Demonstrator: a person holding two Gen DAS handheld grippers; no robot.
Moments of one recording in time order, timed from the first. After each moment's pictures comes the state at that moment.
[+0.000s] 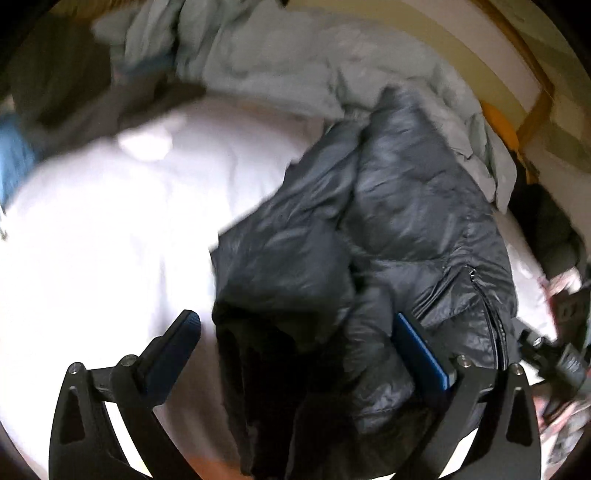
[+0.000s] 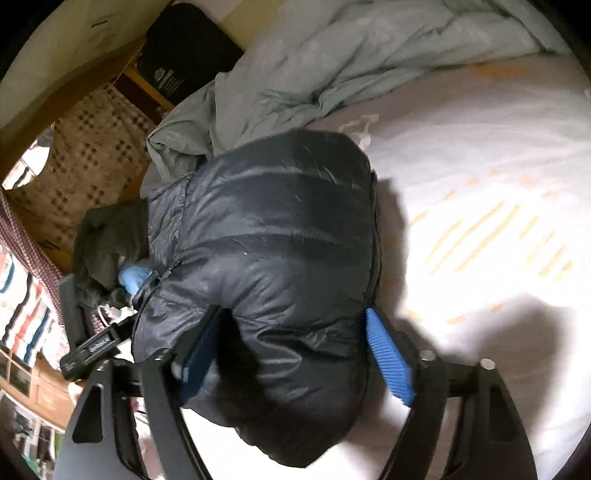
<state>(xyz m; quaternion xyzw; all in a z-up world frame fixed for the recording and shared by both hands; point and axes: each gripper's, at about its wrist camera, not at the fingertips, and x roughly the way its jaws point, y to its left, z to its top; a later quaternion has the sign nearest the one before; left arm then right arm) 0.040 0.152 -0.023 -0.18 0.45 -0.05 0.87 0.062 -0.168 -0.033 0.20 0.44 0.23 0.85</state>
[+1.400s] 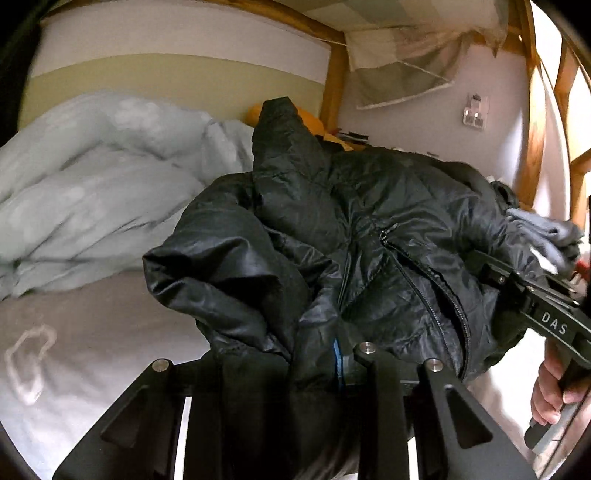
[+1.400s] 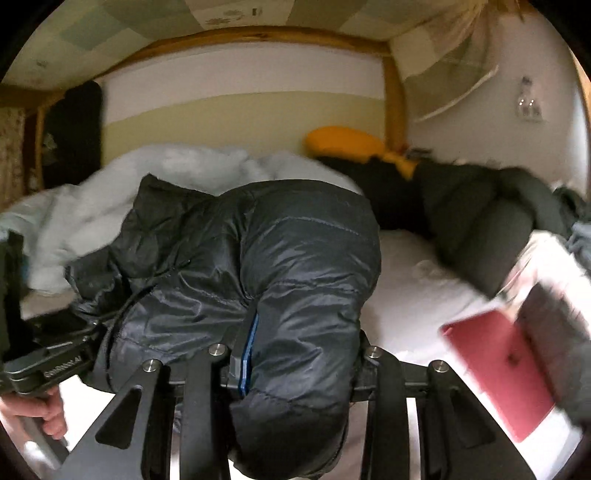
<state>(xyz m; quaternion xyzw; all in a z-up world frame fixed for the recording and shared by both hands) 0.205 -0.321 0.049 0.00 0.24 -0.33 0.92 0.099 -0.508 0.093 0.00 0.20 -0.12 0.97</state>
